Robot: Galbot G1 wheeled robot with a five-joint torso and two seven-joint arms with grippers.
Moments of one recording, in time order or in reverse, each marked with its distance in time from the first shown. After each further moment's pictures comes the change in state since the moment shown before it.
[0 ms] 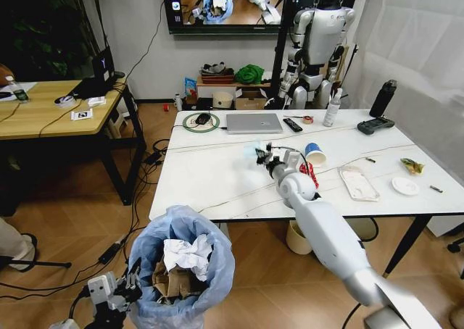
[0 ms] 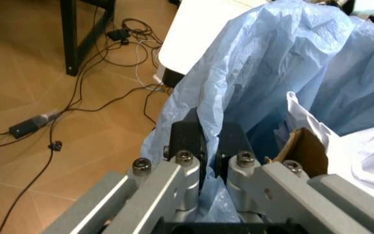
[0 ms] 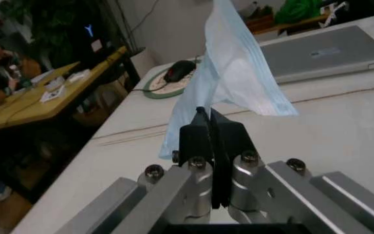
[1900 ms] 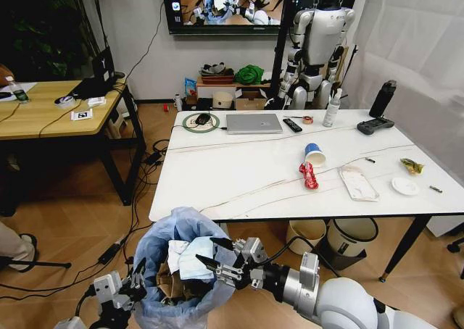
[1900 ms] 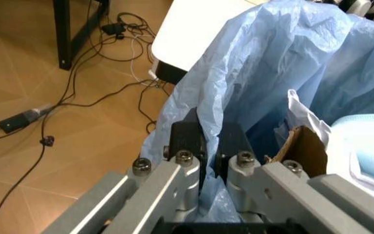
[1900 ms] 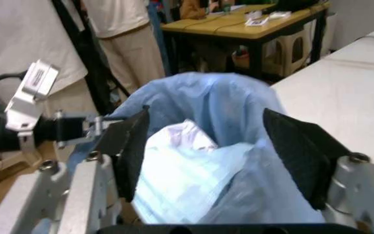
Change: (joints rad) left arm -0.018 0.003 0.021 0.016 -0.010 0.010 -0.006; right arm -0.540 -0.528 -0.206 0.813 -0.120 0.122 -0.223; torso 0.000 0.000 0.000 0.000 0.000
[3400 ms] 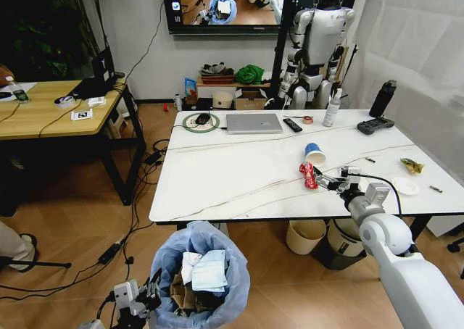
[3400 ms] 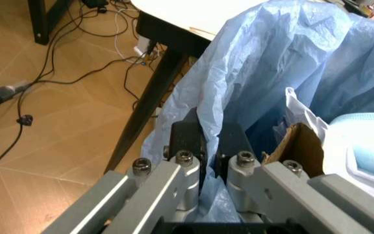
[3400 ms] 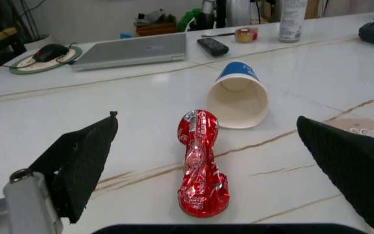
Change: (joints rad) left arm -0.013 0.040 0.065 0.087 -0.008 -0.023 0.019; right arm 0.132 0.316 0.608 -0.601 -0.066 -0.148 0.164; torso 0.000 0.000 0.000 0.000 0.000
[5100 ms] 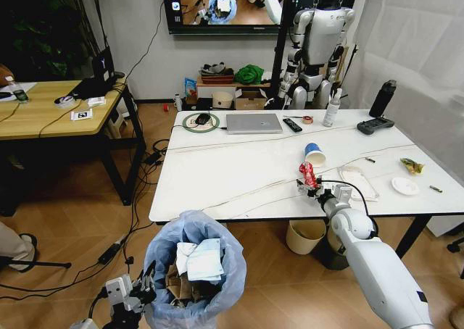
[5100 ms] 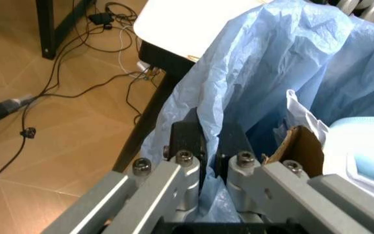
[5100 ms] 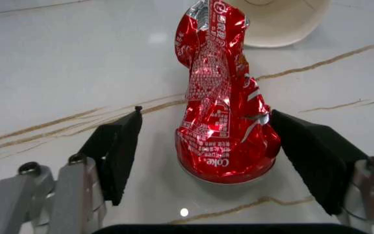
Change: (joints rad) left arm 0.000 -0.048 -0.011 -0.037 0.018 -0.010 0.002; right arm 0.159 0.103 -0.109 -0.327 -0.114 0.017 -0.059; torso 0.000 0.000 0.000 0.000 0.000
